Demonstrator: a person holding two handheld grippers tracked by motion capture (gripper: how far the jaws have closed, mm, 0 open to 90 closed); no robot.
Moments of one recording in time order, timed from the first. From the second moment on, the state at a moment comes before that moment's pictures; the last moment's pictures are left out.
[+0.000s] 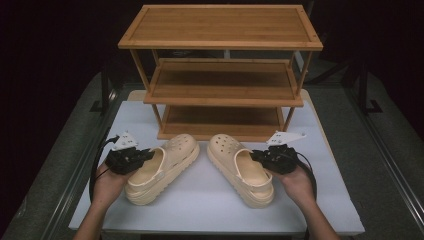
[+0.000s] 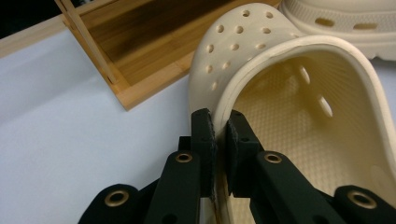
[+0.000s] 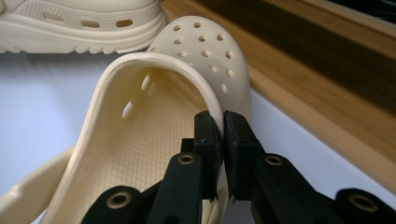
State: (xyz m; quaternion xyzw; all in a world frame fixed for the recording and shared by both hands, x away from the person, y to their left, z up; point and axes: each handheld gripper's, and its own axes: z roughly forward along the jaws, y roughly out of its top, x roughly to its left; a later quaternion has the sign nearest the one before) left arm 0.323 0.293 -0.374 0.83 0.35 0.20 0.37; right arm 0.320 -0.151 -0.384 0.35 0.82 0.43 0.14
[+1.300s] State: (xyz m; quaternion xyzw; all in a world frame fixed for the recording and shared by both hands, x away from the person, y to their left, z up) left arm 0.422 0.188 -0.389 0.79 0.40 0.31 0.35; right arm 0.414 -0.148 -0.391 0.43 0.78 0.40 0.23
